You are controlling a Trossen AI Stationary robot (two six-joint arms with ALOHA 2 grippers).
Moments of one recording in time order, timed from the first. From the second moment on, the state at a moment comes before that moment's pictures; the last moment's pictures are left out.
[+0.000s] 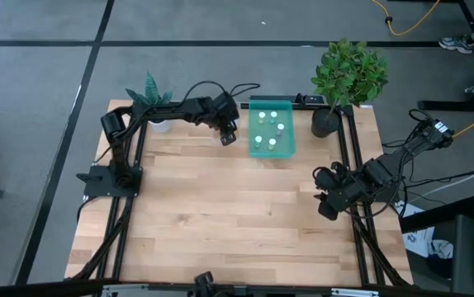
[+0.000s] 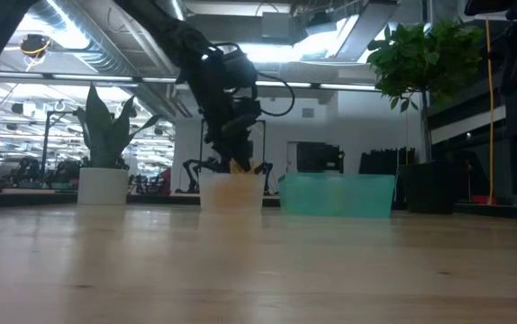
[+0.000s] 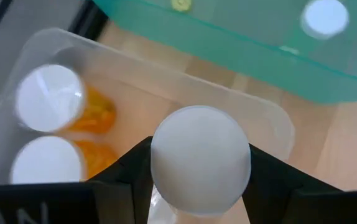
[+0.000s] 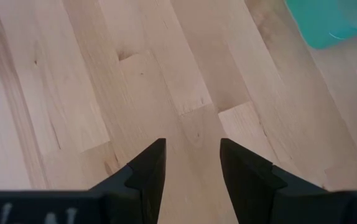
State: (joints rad) left arm 0.50 1.86 1.33 -0.47 -0.02 0.09; right arm 0.59 1.01 0.89 -1.09 0.32 0.93
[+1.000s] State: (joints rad) left arm 0.49 1.91 1.33 -0.43 0.00 0.11; right arm 0.59 1.01 0.89 -1.09 0.31 0.93
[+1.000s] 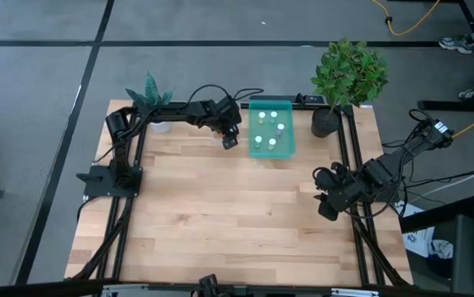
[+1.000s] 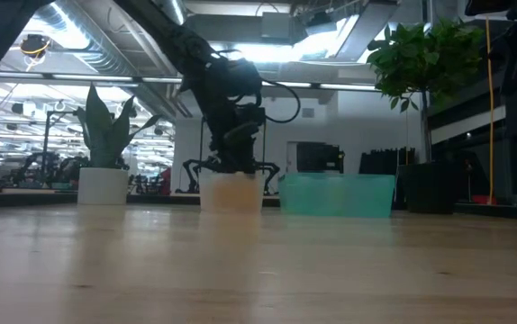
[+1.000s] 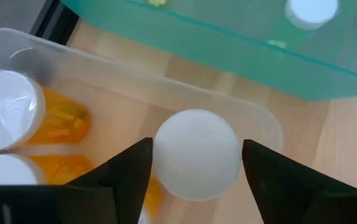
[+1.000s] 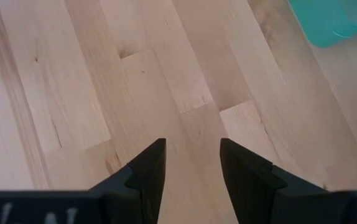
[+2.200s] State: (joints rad) left arm 0.35 1.83 1.80 -1.05 -0.04 -0.02; right arm 0.59 1.01 0.89 -1.05 0.31 0.93
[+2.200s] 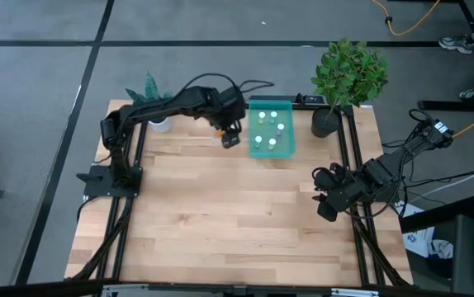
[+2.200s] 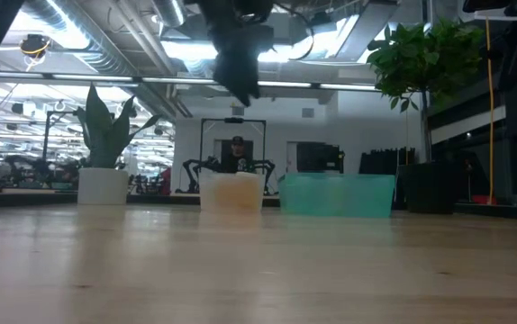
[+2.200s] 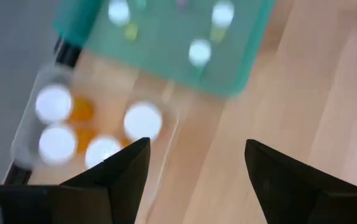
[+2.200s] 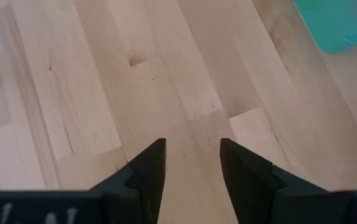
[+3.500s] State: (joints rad) left arm 0.21 0.19 0.25 -0.03 -0.05 -0.12; right arm 0.59 1.01 0.89 -1.04 0.47 0.93
